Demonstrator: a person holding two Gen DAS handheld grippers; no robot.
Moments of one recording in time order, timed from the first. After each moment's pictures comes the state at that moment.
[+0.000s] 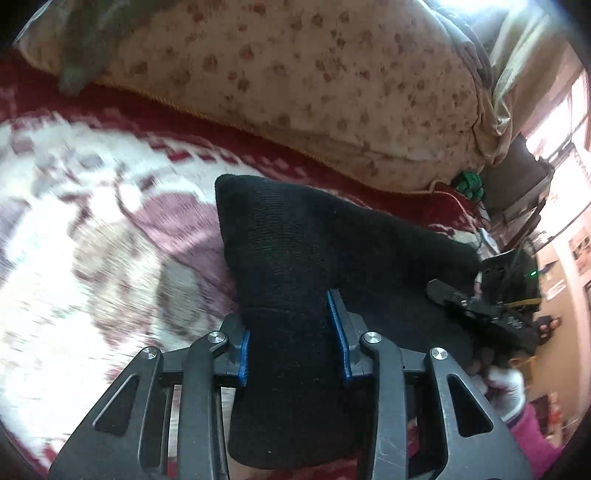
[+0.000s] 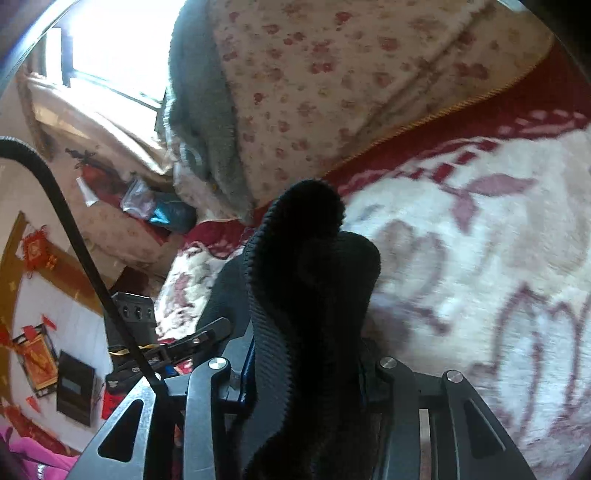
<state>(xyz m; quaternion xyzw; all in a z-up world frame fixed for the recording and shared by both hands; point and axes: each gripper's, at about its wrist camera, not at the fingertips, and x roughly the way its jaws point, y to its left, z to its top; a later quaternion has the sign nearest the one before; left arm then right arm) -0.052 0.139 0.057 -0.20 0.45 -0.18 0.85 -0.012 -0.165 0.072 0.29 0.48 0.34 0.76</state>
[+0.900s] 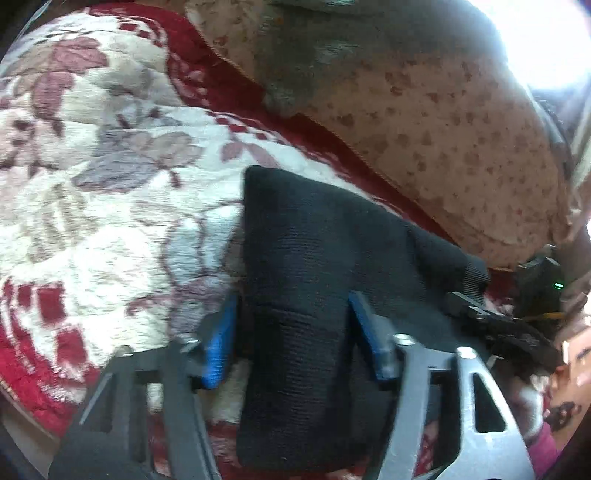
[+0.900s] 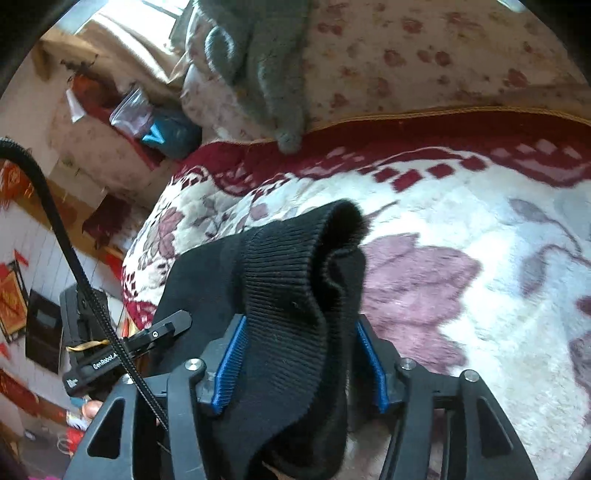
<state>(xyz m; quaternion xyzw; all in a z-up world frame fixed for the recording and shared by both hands) -0.081 0.344 0.033 -0.25 0.45 0.01 0.86 0.042 0.071 0.045 0.17 0.54 0.37 0.74</state>
